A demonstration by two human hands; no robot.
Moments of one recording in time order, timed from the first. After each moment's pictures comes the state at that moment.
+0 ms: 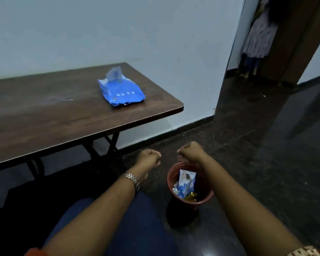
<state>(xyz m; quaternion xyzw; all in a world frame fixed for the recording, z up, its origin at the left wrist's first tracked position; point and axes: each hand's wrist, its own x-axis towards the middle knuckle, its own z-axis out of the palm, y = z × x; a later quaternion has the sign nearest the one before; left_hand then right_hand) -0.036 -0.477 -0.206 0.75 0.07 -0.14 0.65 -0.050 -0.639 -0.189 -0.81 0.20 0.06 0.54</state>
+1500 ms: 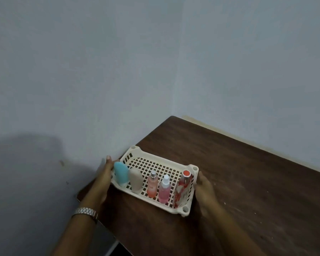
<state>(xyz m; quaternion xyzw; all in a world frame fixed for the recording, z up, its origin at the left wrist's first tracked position) -0.103 0.136 0.002 0.53 0.46 0.26 0.66 0.083 -0.064 0.006 -0.71 -0.12 0.32 0.62</state>
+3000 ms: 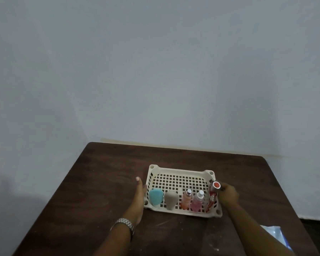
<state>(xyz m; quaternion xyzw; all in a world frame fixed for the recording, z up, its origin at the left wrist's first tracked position) 0.174 -0.022 0.006 0.60 0.33 -0.09 0.73 0.287 -0.292 0.030 -0.88 0.14 0.11 0.44</state>
